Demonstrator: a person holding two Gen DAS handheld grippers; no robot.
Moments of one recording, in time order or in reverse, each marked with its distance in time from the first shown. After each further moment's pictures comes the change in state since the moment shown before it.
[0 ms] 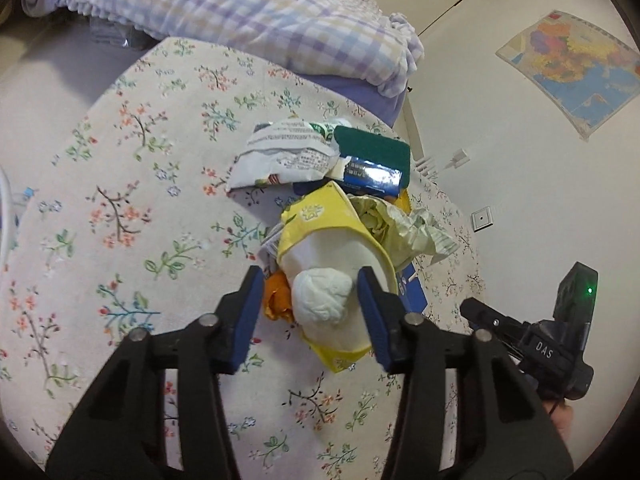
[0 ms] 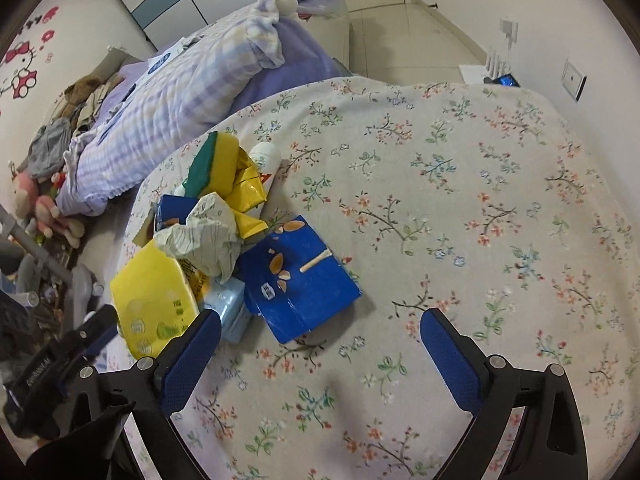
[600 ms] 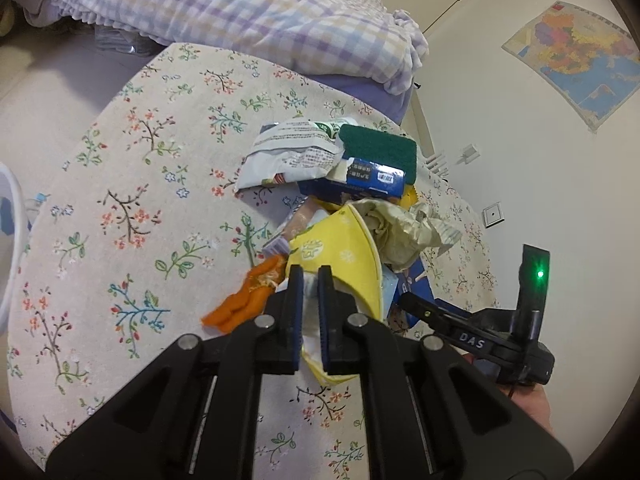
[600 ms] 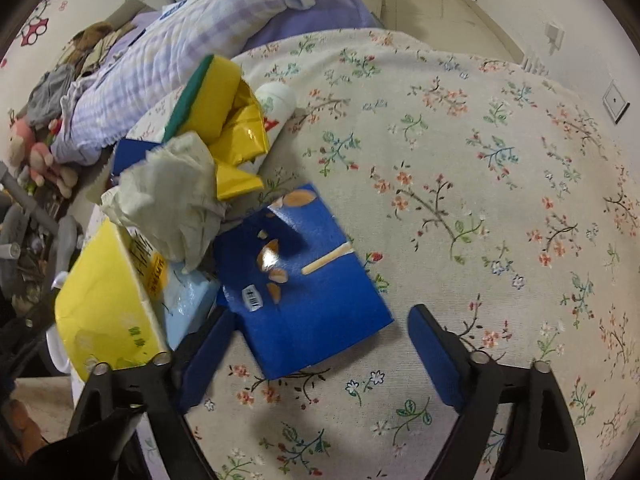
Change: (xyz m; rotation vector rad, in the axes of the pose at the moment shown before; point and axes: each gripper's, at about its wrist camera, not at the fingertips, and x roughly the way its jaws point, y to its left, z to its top) left arm -0.008 -0.005 0.001 0.030 -0.003 0.070; right arm 0.066 0.014 -0.001 -0.148 0.118 -0.031
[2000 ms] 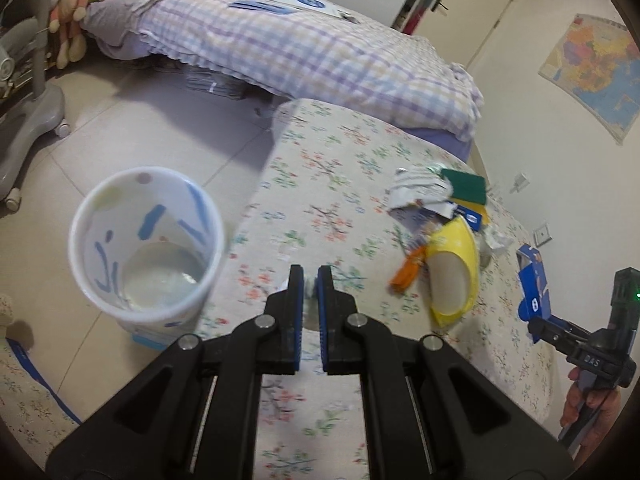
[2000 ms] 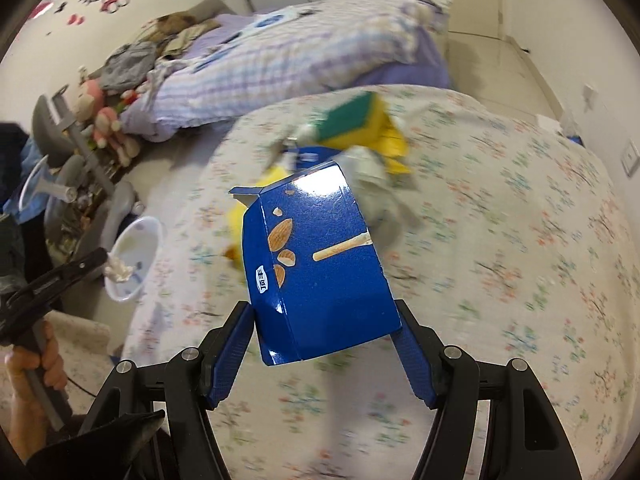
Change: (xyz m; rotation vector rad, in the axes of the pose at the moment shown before) left arm -0.122 0.103 -0.033 -0.013 -0.161 0.225; right arm -0.107 0.086 -0.070 -0.201 -0.121 0.122
